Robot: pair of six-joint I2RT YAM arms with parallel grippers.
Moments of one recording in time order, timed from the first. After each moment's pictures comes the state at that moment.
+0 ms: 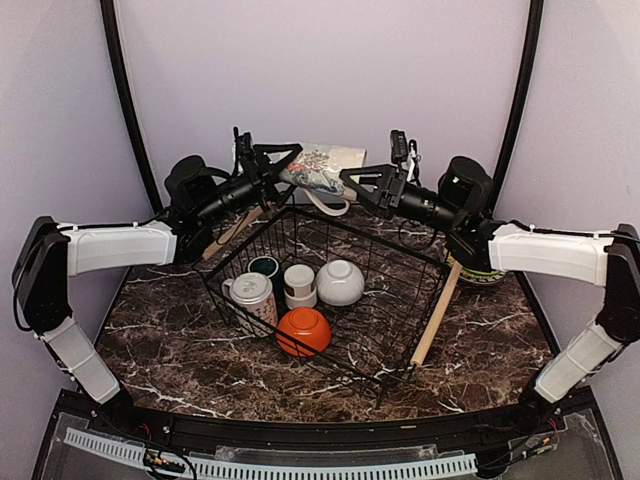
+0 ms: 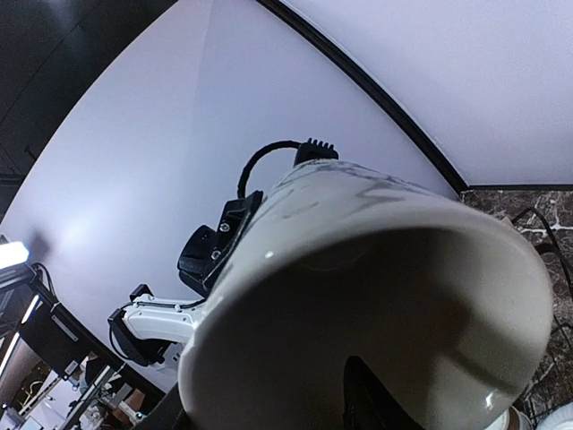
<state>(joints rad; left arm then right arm) -0.61 1.62 1.13 0.78 0.45 -1.26 0.69 1.50 1.04 0.67 -0.56 0.94</state>
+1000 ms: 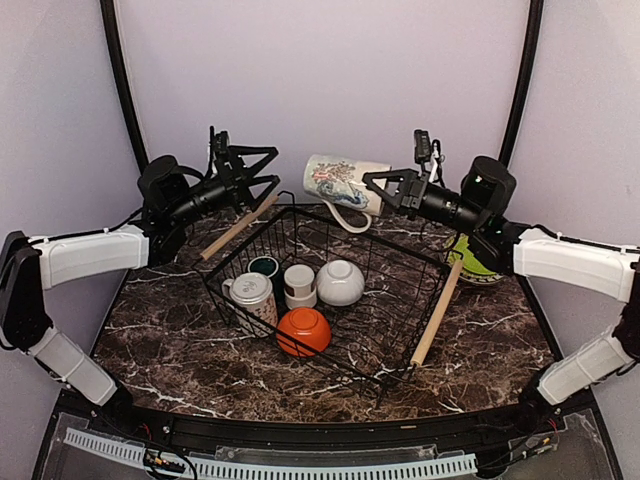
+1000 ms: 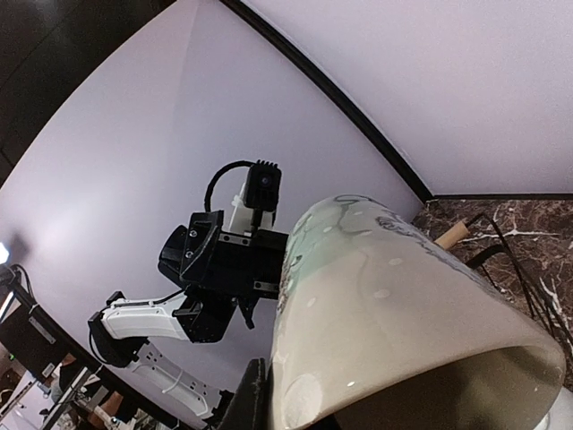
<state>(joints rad) -0.53 1.49 1.02 0.70 0.55 -1.17 0.65 1.38 0.99 0.58 -0.55 0.87</state>
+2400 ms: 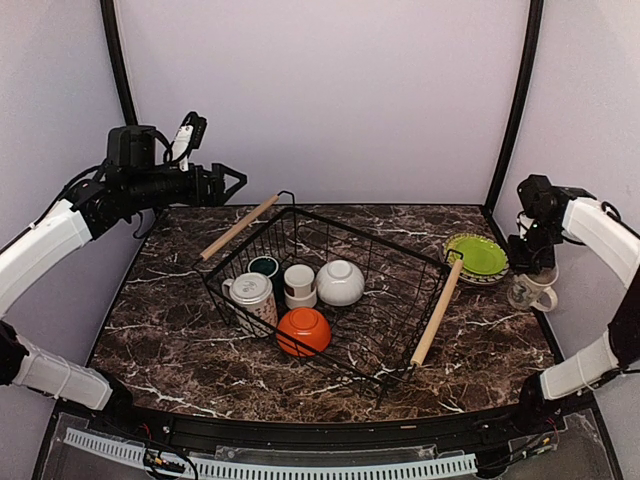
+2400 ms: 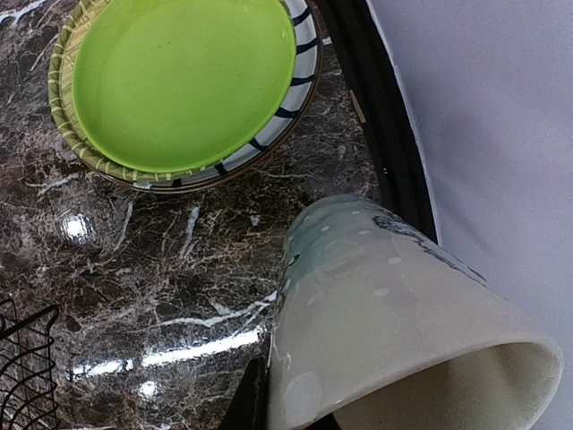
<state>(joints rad) -0.47 1.24 1.28 -0.36 0.21 -0.18 0.02 1.33 1.18 -1.09 0.20 0.23</state>
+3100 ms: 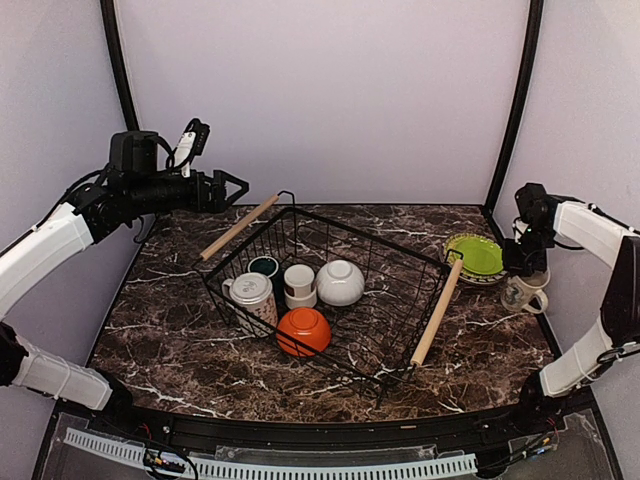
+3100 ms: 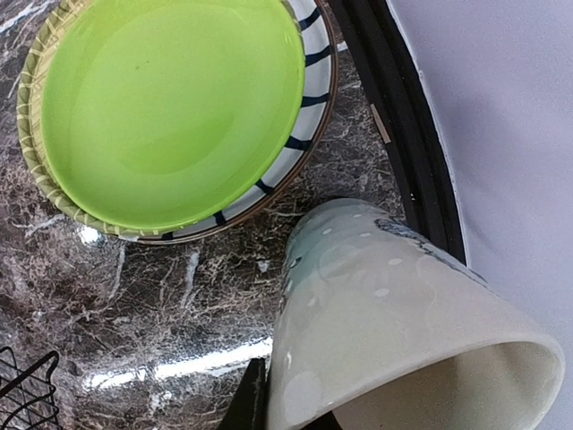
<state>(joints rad) -0.47 1.23 1.24 -0.36 0.25 -0.19 -0.05 1.46 1.13 -0.92 0.13 0.23</state>
